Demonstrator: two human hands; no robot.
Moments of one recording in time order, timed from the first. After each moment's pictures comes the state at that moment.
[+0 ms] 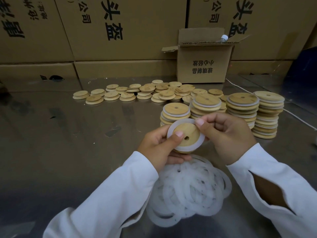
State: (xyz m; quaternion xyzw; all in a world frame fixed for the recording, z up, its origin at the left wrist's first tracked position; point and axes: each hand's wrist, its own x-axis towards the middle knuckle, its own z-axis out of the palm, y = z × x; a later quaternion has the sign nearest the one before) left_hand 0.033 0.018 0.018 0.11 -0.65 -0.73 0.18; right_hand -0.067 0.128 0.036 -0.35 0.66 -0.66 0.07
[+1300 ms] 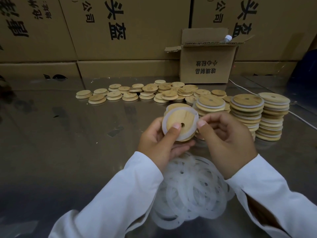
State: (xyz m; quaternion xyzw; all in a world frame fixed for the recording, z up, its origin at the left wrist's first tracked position) left_hand 0.028 0.021 0.019 0.12 -0.54 -0.79 0.29; right_hand -0.050 0.123 0.032 -0.35 0.69 -0.63 -0.04
